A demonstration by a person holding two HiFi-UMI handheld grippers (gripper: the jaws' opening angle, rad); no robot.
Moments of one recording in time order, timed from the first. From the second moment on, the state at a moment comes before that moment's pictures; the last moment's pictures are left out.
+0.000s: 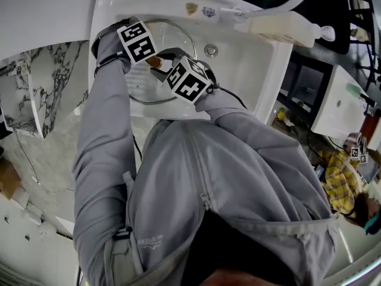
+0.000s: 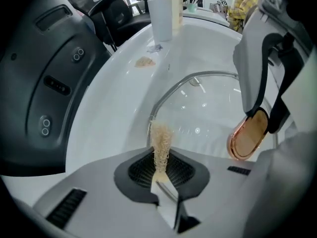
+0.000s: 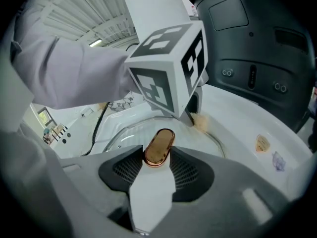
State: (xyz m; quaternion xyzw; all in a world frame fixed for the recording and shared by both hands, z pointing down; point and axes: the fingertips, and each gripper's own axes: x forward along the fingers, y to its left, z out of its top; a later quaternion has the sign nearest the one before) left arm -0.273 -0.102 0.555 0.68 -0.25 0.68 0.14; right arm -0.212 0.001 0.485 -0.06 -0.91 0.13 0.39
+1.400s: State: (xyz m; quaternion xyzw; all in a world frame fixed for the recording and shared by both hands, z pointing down) left arm -0.188 0.005 0.479 0.69 -0.23 0.67 0.16; right arm -0.172 0.026 0.478 -0.06 -0.91 0.09 0.39
